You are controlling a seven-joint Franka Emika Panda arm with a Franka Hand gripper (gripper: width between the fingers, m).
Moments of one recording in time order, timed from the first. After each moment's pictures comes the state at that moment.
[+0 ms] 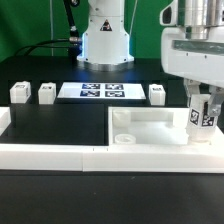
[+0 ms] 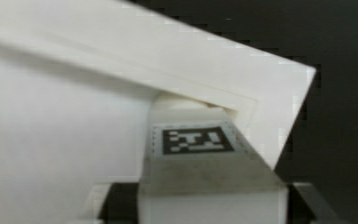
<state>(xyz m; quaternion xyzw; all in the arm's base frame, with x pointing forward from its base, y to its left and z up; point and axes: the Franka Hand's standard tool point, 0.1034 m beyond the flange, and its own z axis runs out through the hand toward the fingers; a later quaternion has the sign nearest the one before) 0.625 0.119 0.074 -0.73 0.68 -0.03 0.07</state>
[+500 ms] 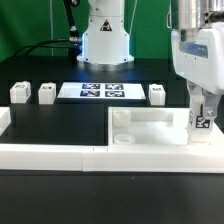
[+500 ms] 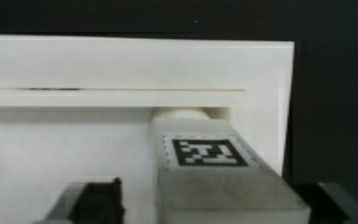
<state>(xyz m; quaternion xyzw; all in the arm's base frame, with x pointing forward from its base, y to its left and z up) 0.627 0.115 0.074 -0.75 0.65 -0.03 0.08</state>
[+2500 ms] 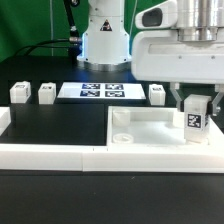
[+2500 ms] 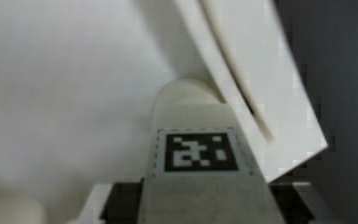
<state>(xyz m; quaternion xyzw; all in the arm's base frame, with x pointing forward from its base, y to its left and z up) 0.624 0.120 0.071 -0.92 0.37 -0.06 0.05</state>
